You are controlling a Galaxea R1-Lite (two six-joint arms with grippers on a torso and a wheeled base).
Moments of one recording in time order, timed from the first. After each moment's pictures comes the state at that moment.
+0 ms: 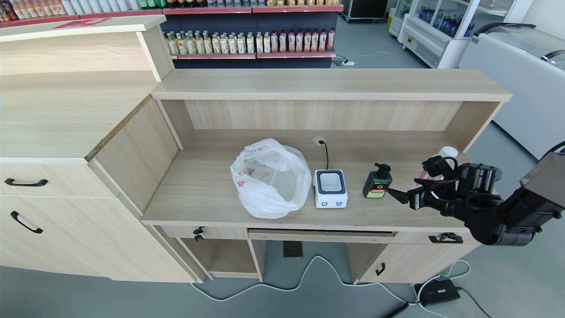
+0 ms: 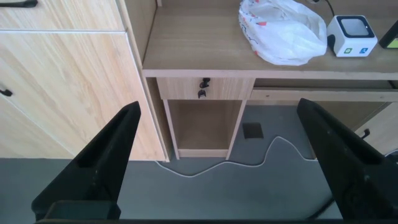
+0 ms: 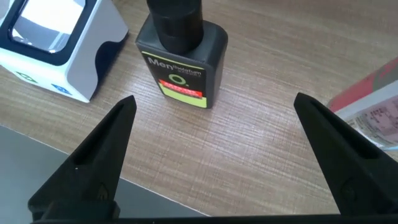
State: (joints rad) left arm 0.00 0.00 0.00 0.00 -0.05 0.00; right arm -0.08 2.26 -0.95 -1.05 0.39 -0.24
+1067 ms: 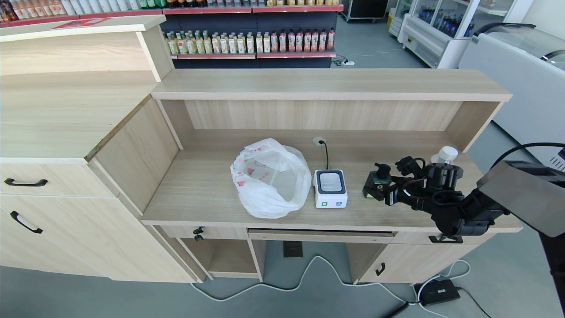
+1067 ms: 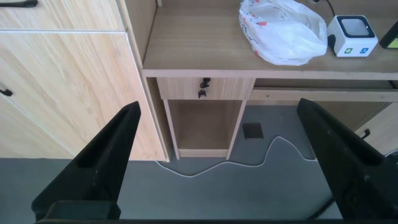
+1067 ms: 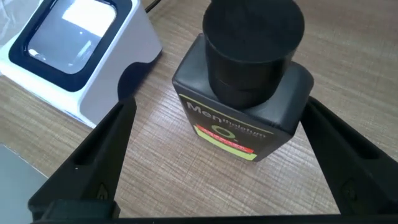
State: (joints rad) left arm 0.00 0.00 0.00 0.00 -0.05 0.00; right arm -0.01 2.46 -1.23 -1.01 0.48 -0.22
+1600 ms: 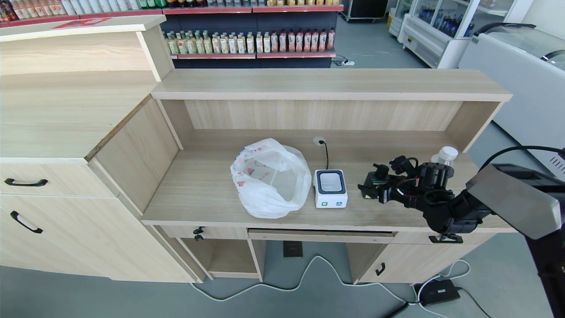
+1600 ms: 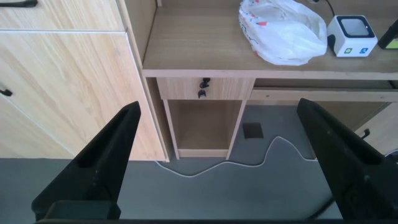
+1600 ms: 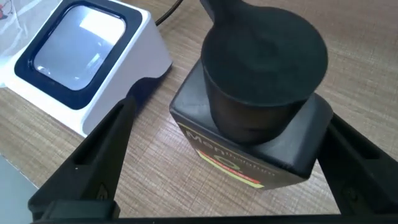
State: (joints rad) left arm 0.00 0.00 0.00 0.00 -0.05 0.00; right arm 0.01 2.53 -1.33 -1.01 0.52 -0.20
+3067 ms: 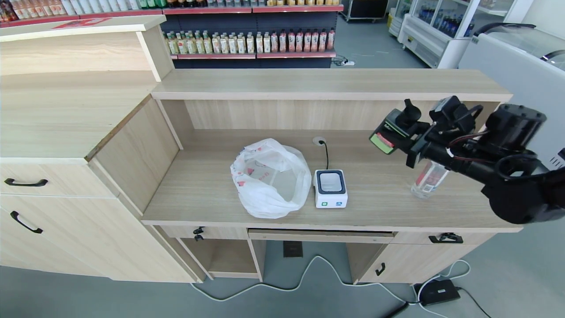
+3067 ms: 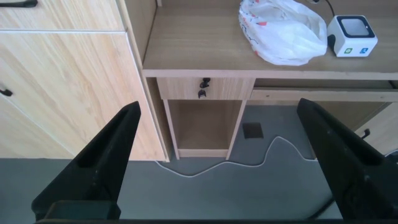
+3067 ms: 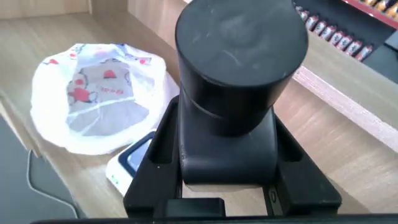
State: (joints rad) left arm 0.00 0.00 0.00 0.00 -0.05 0.00; right arm 0.10 1.89 -0.92 -1.12 0.58 -0.48
